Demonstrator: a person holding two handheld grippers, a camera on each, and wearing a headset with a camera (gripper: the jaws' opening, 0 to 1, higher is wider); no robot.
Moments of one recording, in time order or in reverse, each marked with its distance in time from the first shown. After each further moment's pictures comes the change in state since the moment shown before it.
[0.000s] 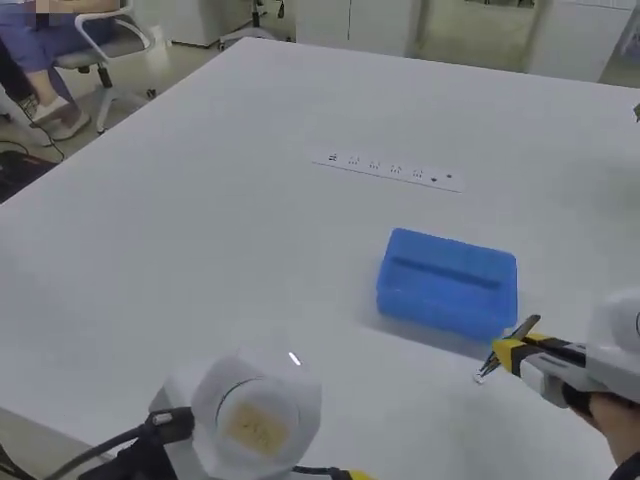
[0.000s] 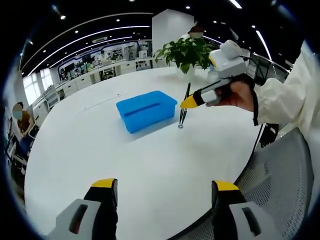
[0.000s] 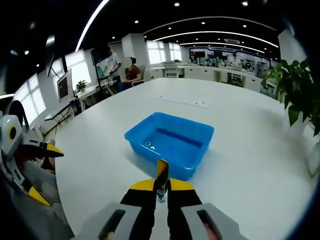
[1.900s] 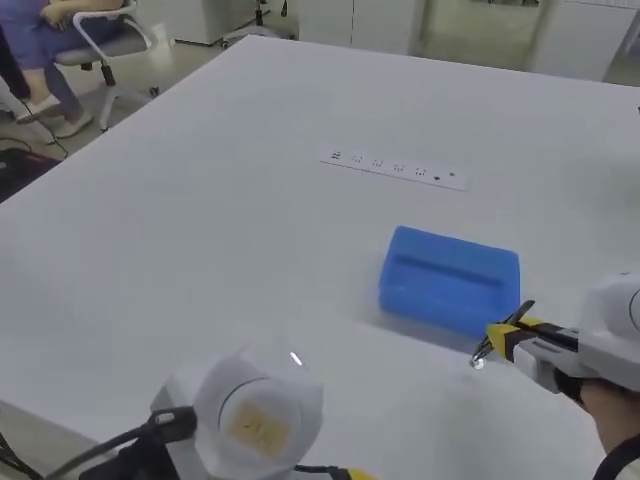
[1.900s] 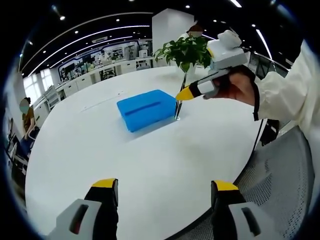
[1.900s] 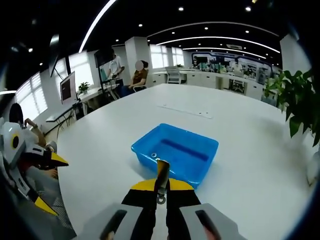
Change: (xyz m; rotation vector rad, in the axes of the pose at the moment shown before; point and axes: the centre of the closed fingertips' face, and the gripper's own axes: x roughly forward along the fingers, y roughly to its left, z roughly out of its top) left arm -0.001 0.000 -0.002 0.004 0.002 0.007; right arm -0.010 0.017 0.030 -0.033 -0.047 0.012
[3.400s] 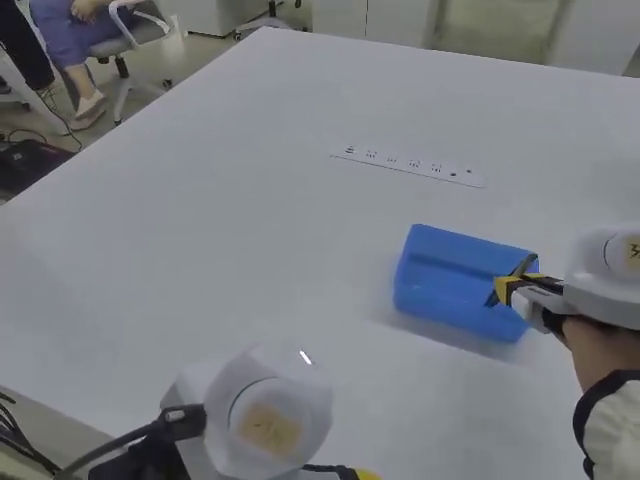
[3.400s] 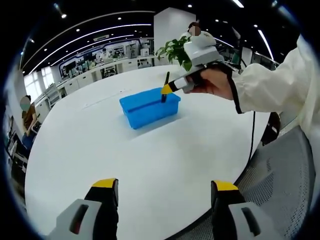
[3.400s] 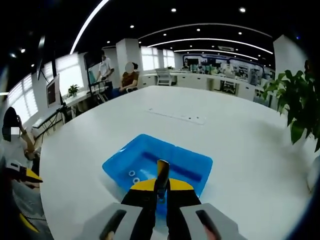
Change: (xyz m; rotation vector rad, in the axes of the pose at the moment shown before) left arm -0.001 0.007 -0.005 -0.014 0.011 0.005; right arm 0.055 -0.031 0.023 0.016 -0.010 -0.089
